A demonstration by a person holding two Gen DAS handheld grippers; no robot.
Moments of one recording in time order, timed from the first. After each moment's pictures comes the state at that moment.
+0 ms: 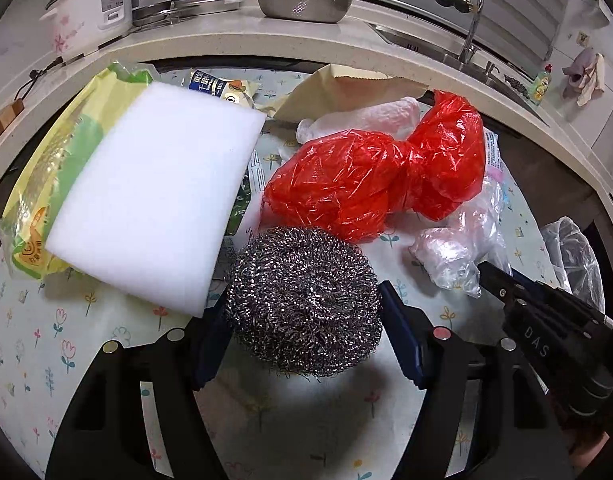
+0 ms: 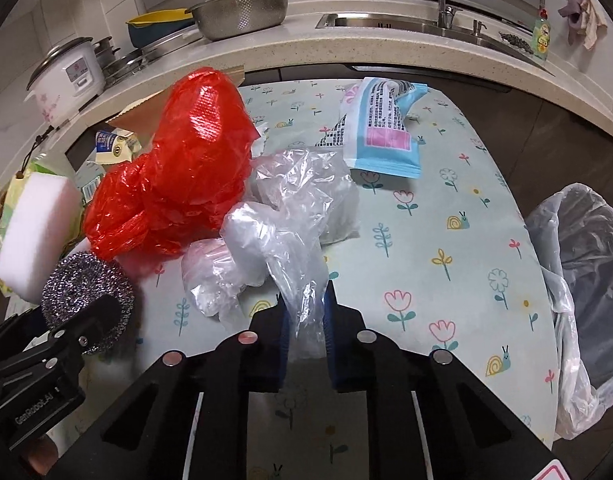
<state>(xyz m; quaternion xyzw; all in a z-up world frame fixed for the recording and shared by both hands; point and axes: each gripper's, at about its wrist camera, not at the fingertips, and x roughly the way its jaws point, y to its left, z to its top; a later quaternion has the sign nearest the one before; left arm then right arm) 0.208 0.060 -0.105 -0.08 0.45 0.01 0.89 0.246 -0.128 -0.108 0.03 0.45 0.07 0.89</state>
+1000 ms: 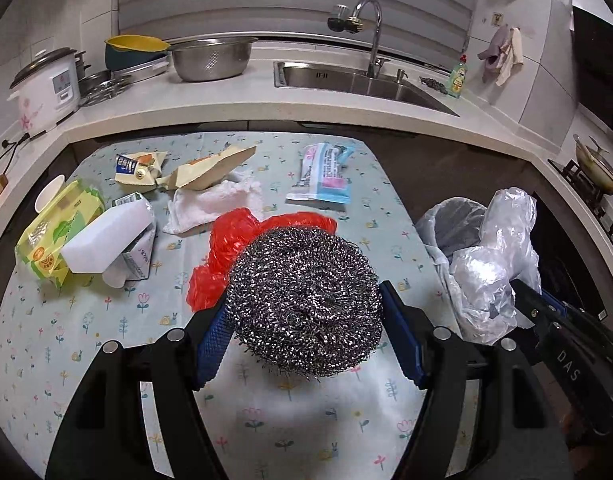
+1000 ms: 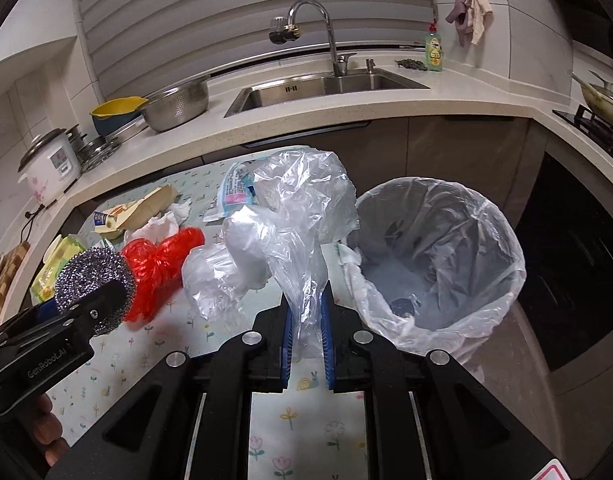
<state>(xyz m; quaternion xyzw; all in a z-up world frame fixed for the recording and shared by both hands) 0.147 -0.061 -0.024 -0.03 0.39 -0.08 0.92 0.107 -0.272 -0.024 0.10 0.37 -0.04 0.92</state>
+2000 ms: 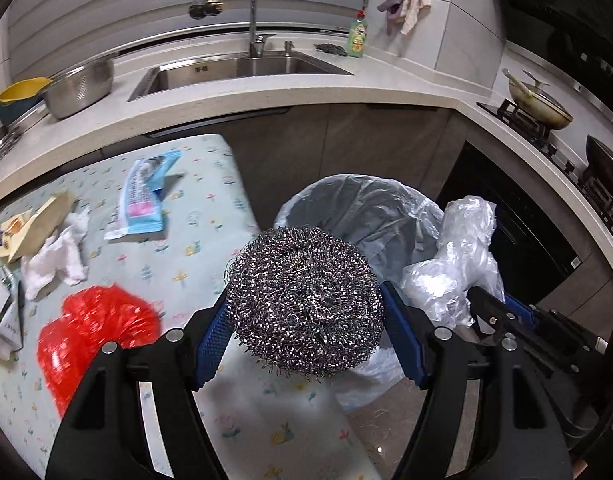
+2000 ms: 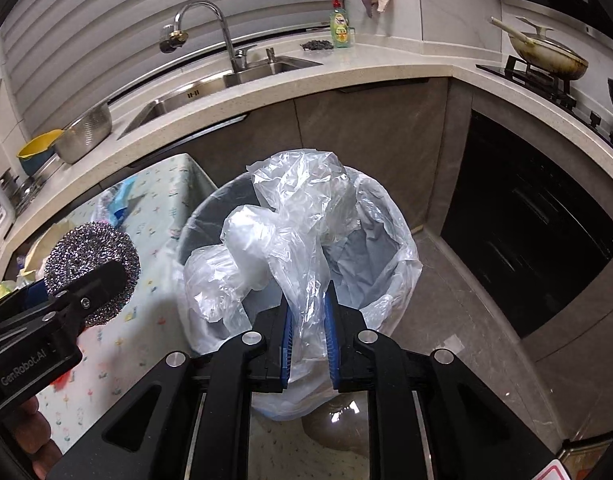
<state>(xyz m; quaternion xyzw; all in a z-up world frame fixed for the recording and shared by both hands) 0.194 -0.232 -0.047 0.04 0.40 -0.22 0.89 0.124 -0.405 -0.067 0.14 0.39 -0.14 0.90</state>
